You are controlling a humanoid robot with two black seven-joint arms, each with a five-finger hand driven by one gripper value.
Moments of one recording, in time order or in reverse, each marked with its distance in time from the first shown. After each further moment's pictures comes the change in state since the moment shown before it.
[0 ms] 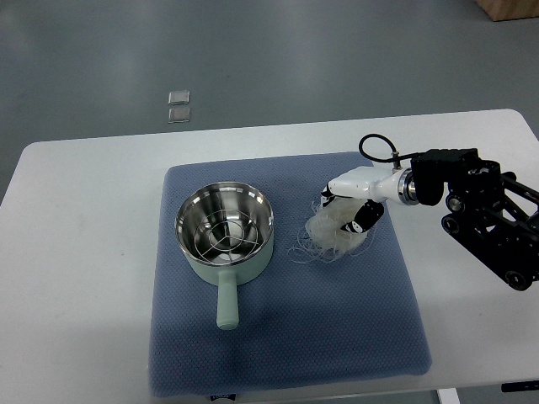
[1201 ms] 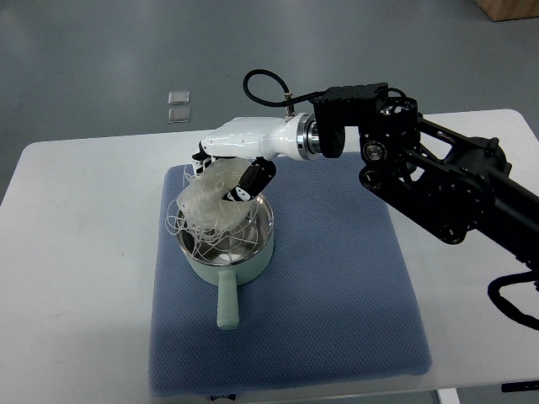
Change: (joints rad) left arm 0.000 0.000 0.000 0.000 0.000 0.000 0.000; right arm 0.301 0.214 -0.169 0.022 0.187 -0.001 -0.007
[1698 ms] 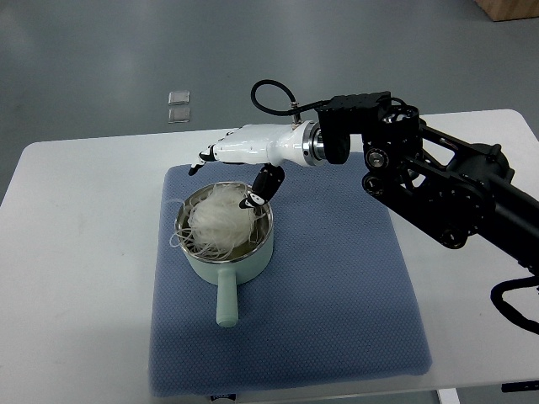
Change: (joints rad) left arm 0.000 0.000 0.000 0.000 0.000 0.000 0.000; right arm -0.016 -0.009 0.002 -0.011 -0.006 0.000 -0.006
